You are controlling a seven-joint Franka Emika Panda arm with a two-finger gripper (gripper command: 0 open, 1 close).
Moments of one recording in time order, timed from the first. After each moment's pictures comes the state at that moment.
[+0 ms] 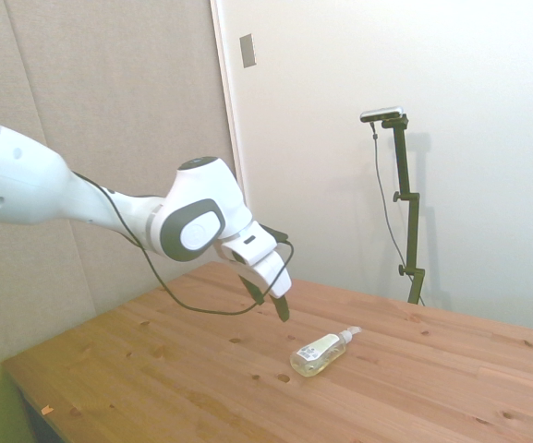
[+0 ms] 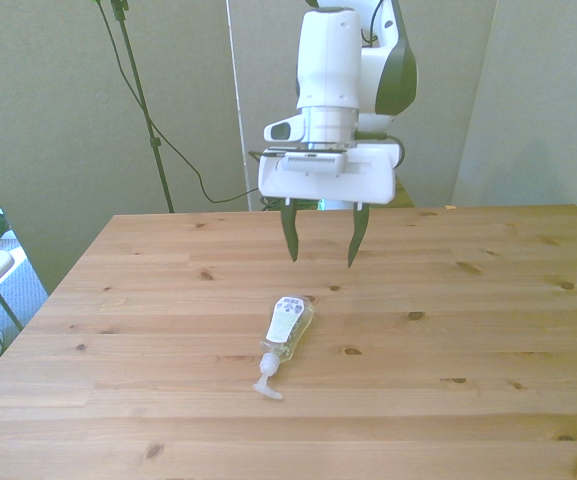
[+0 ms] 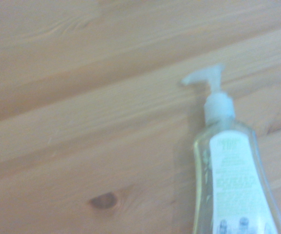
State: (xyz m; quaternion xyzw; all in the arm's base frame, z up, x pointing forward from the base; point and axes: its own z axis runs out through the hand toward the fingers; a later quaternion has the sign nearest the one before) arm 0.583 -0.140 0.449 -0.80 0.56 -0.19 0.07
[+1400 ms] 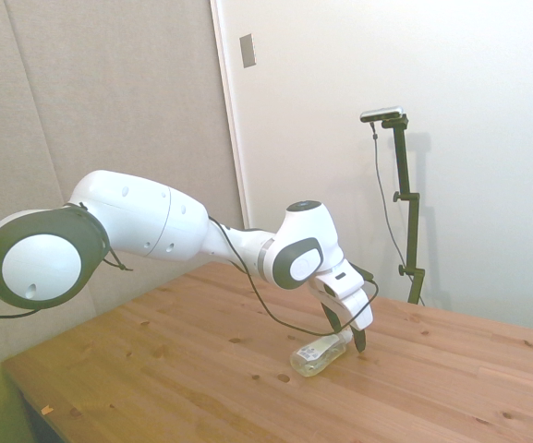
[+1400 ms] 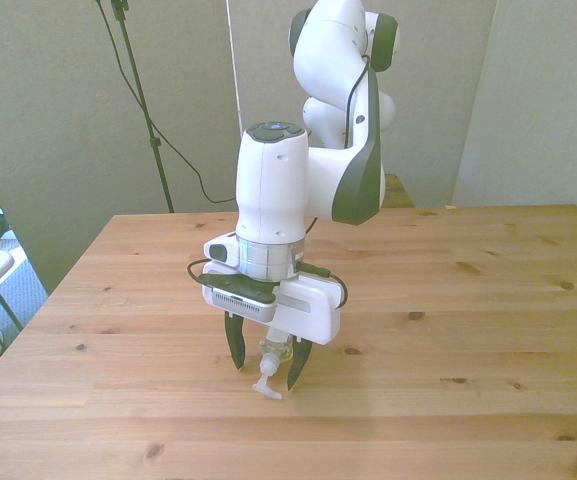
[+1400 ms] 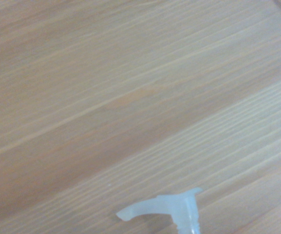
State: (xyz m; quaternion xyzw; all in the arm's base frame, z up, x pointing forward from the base) arm 0.698 -0.208 0.352 -0.78 0.61 -0.14 0.03
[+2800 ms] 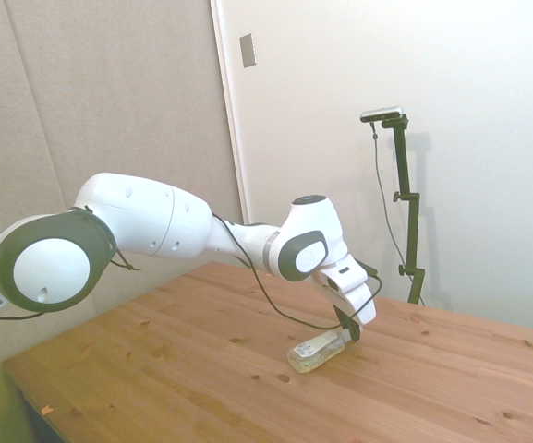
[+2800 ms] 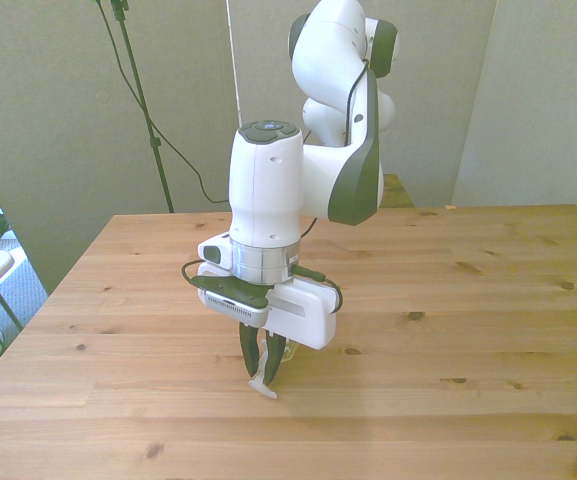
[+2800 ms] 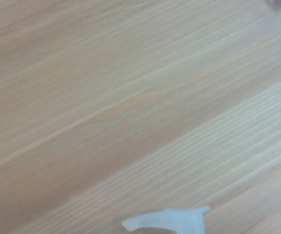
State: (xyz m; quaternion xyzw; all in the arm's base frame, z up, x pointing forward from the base) arm 0.711 -0.208 0.369 -0.77 0.62 -0.15 0.02
